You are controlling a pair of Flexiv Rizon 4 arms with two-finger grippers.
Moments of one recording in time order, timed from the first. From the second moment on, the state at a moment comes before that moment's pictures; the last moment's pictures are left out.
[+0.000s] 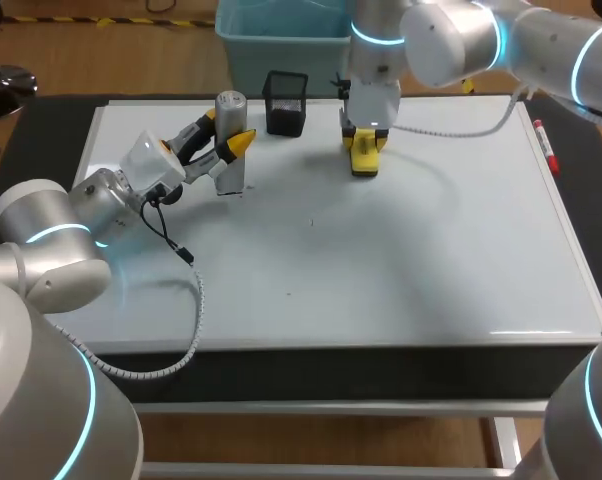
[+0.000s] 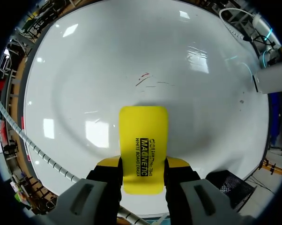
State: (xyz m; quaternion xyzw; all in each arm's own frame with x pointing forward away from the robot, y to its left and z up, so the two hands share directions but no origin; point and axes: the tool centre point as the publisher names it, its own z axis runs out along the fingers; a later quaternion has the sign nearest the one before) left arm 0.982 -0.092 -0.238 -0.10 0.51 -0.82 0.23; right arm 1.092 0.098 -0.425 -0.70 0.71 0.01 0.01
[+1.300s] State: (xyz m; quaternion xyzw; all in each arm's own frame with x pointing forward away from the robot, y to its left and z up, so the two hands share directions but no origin) left arm 0.982 -0.092 -0.238 -0.10 0.51 -0.82 0.23; right arm 1.148 0.014 -0.354 -0.45 0.87 0.17 0.07
